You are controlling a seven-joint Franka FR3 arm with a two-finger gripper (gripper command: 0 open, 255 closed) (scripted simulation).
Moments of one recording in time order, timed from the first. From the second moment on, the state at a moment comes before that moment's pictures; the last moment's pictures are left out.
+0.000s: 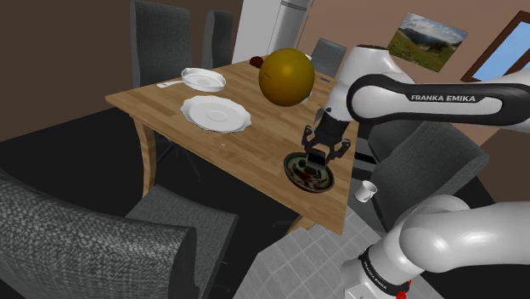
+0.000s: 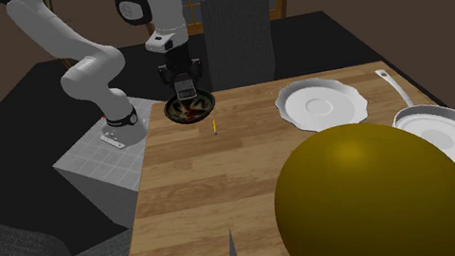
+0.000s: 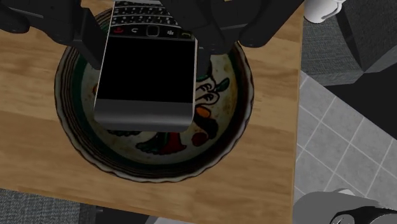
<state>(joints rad) -0.01 -0.64 0.14 -2.66 0.03 1.98 1.03</state>
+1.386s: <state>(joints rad) -0.01 -0.58 0.15 -2.75 0.03 2.13 1.04</state>
